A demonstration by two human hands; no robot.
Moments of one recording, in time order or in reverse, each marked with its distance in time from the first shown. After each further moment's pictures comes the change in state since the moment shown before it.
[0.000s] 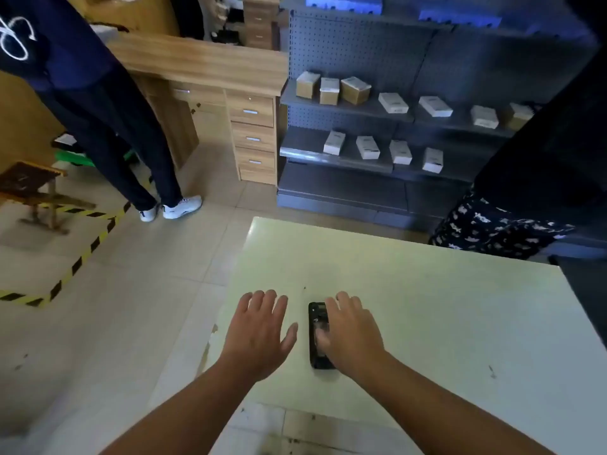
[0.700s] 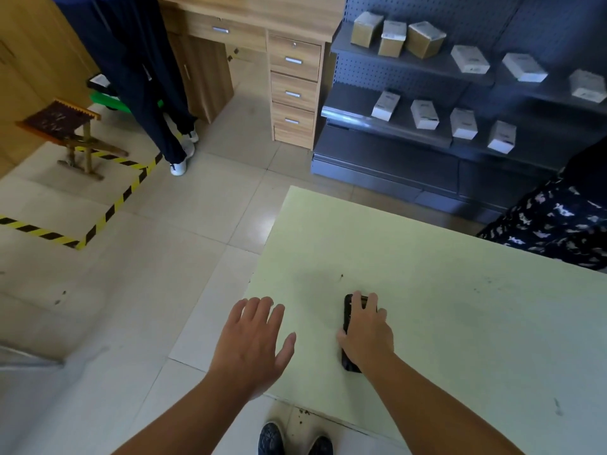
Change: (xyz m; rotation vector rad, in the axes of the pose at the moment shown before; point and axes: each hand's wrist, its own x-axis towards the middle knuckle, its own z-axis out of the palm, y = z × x) left_hand -0.015 -0.047 0.064 -0.119 -0.003 -0.101; right_hand 0.064 -0.016 0.091 -0.034 -0.305 0.232
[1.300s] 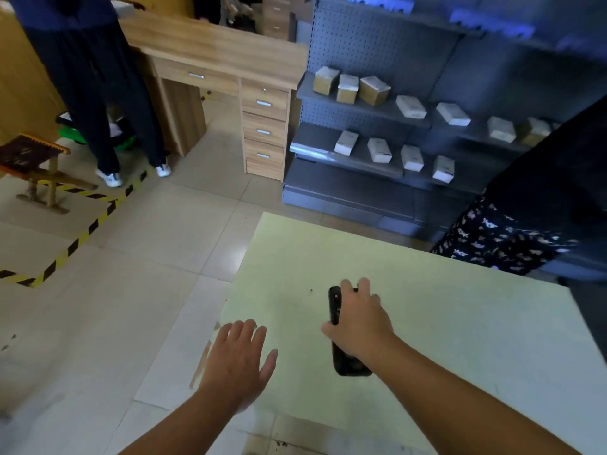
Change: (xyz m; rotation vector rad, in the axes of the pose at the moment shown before) left_hand -0.016 0.017 0.004 -0.003 0.022 0.028; right_hand -0.072 0.020 -0.114 0.181 0.131 -0.016
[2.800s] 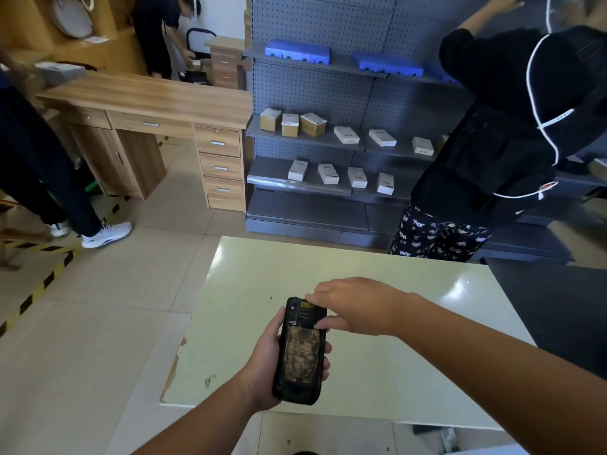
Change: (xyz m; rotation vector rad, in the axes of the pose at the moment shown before) left_hand -0.012 0.126 -0.070 -2.298 -0.874 -0.139; right_hand -0.080 0.079 -0.109 -0.422 -0.079 -0.763
